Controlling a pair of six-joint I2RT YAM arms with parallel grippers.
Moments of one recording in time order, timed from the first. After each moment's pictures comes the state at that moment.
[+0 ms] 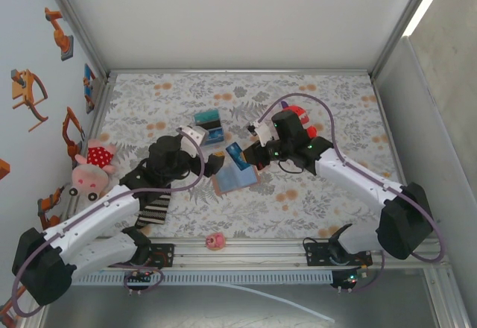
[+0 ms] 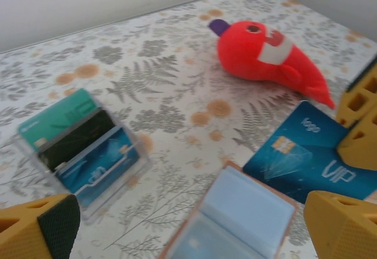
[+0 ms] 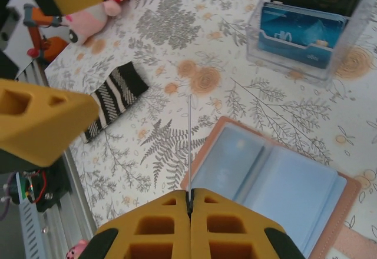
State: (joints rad) left arm -0.73 0.99 0.65 -0.09 0.04 -0.04; right arm 0.67 1.36 1.00 -0.36 -0.55 0.12
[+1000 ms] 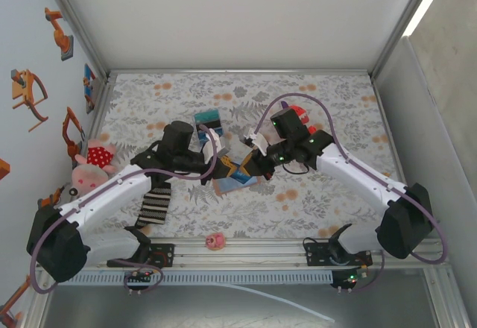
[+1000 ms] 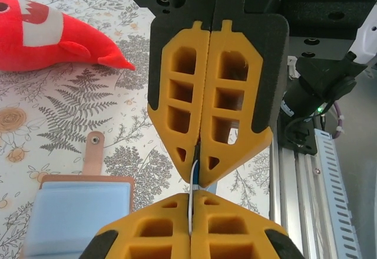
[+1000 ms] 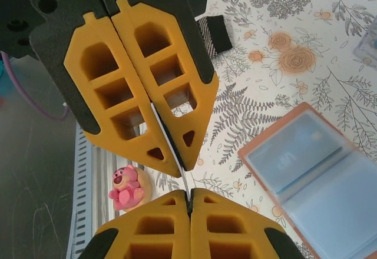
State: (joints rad) left arm -0.70 1.19 0.83 -0.29 0.74 0.21; right arm 0.67 1.36 1.09 -0.62 -0.79 -0.23
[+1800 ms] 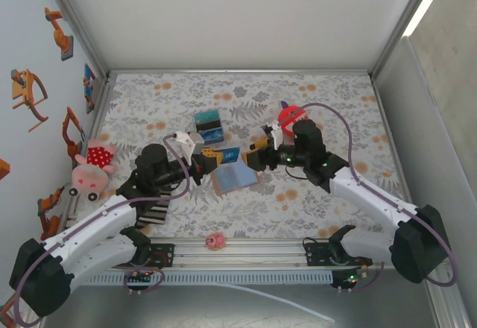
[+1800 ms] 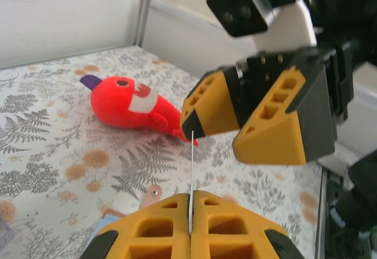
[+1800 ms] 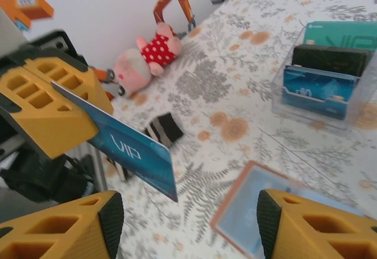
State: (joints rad) left arm -0.68 0.90 0.49 0.27 0.46 -0.23; right arm 0.61 1.18 0.74 0.06 -0.66 0.33
